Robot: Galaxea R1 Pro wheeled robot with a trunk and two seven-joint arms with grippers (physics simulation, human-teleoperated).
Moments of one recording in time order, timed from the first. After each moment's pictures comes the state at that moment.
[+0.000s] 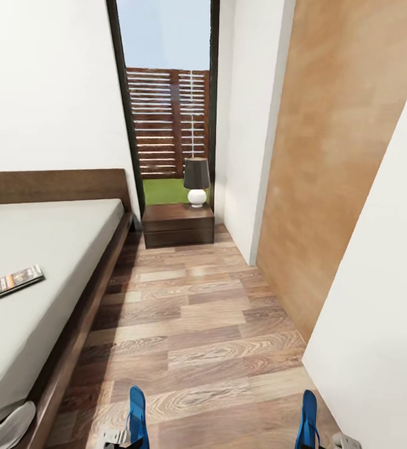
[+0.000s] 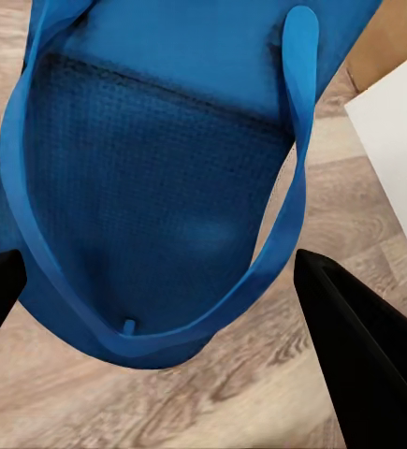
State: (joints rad) left arm -0.28 0.02 0.58 -0.40 -0.31 -0.15 -0.83; right arm -0.36 -0.27 0.05 -0.16 -0.49 0.04 0.63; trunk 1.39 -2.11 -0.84
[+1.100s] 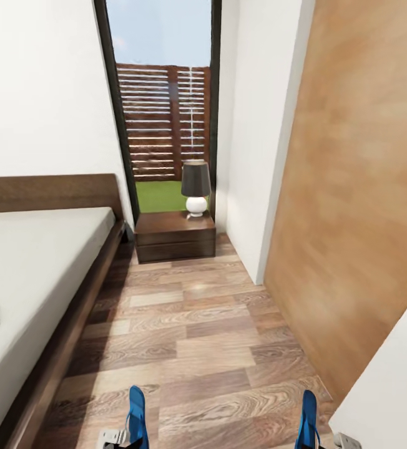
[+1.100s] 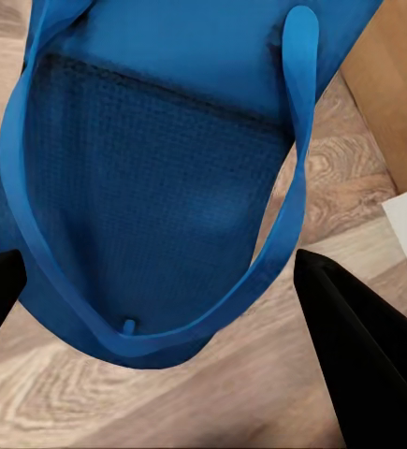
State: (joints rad) left arm -0.27 0.02 0.58 -0.40 -0.31 -0.15 -0.83; right arm -0.36 -0.27 0.06 -0.16 -0.49 0.04 0.63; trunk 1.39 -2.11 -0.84
